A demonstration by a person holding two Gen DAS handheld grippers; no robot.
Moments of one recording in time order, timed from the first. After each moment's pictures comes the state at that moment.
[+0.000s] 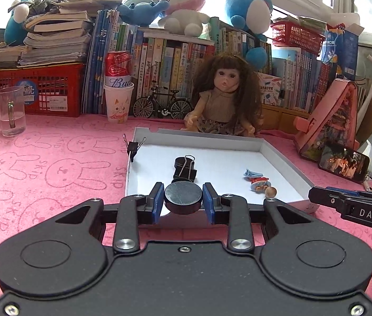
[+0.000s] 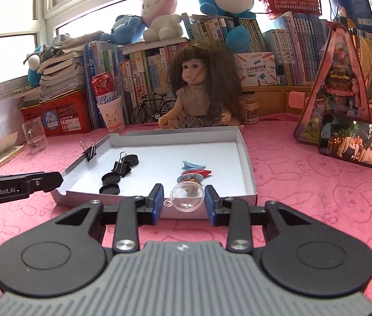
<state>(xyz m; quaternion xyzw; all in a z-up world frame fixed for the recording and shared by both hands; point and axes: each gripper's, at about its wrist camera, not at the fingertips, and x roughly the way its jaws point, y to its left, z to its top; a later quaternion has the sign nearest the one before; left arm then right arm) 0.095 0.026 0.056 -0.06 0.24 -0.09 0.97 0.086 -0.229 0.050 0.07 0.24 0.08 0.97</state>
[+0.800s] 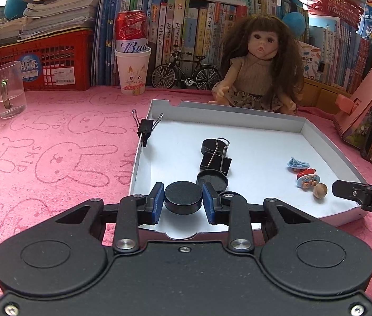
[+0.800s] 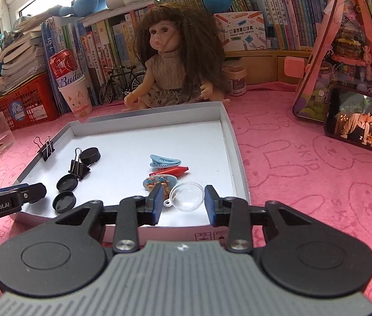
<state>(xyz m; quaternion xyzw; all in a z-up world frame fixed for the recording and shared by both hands) 0.172 0.015 0.018 -0.04 0.31 -0.04 0.95 0.161 -0.233 0.023 0.07 0.31 0.05 0.95</state>
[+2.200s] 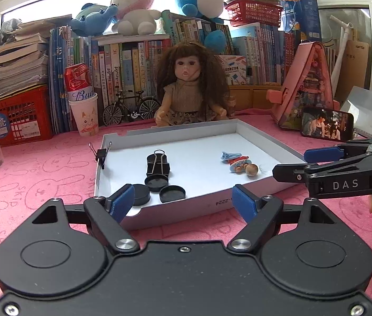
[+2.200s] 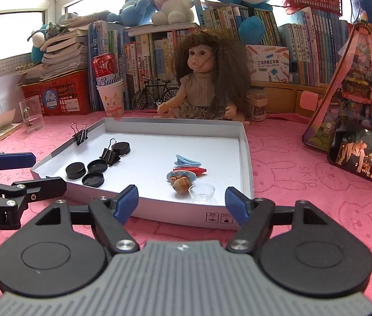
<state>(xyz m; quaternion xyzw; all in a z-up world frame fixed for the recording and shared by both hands) 0.080 -0.010 0.039 0.04 0.22 -0.15 0.96 0.100 -0.227 0.035 0.00 0.24 0.11 0.96</state>
